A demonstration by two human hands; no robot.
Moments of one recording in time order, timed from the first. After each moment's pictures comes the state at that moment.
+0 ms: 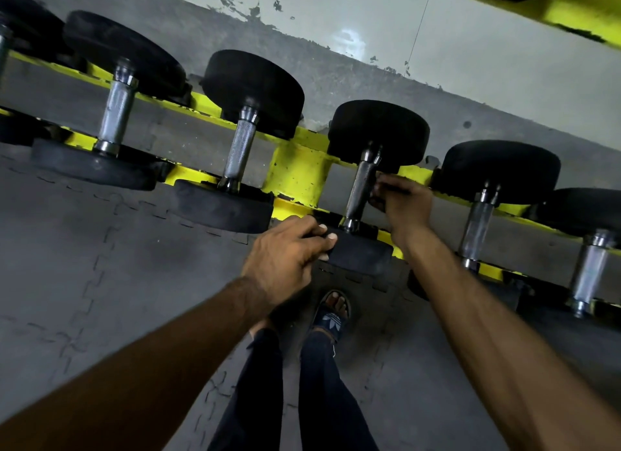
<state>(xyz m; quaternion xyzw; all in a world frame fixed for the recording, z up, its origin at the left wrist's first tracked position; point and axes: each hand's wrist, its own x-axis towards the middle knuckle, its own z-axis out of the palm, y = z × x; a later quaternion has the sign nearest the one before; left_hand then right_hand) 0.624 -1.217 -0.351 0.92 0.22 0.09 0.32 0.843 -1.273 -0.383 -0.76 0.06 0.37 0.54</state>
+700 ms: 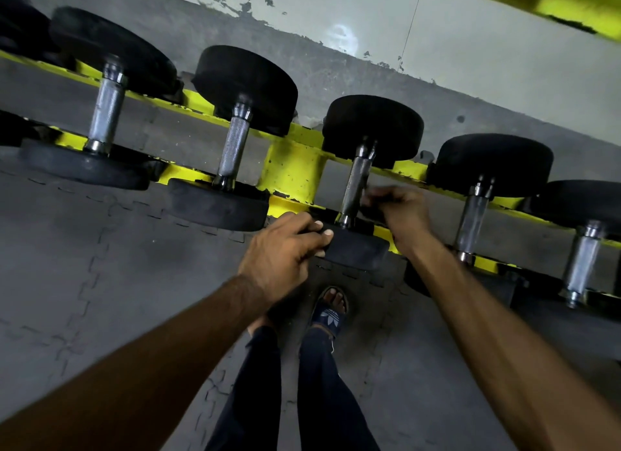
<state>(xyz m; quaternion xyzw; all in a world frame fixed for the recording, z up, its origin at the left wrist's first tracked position) 0.626 -1.217 -0.347 0.91 0.22 0.10 0.33 0.843 -1.300 -0.387 -0.76 0.01 0.44 0.47</state>
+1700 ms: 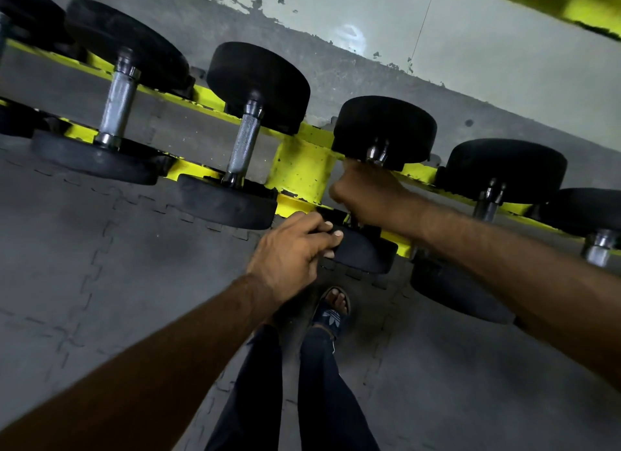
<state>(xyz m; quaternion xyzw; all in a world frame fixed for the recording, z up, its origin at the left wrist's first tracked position) 0.626 -1.218 -0.354 0.91 0.22 0.12 0.34 0.824 -1.224 -0.328 -0.66 -0.70 0.18 -0.20</state>
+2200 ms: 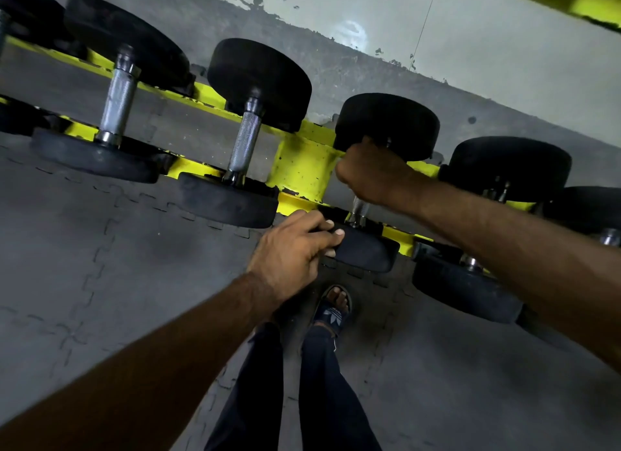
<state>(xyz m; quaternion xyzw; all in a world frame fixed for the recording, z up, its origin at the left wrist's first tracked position) 0.626 -1.216 -0.355 0.91 0.22 0.11 0.35 0.840 -1.202 -0.336 -0.62 -0.74 0.17 -0.22</state>
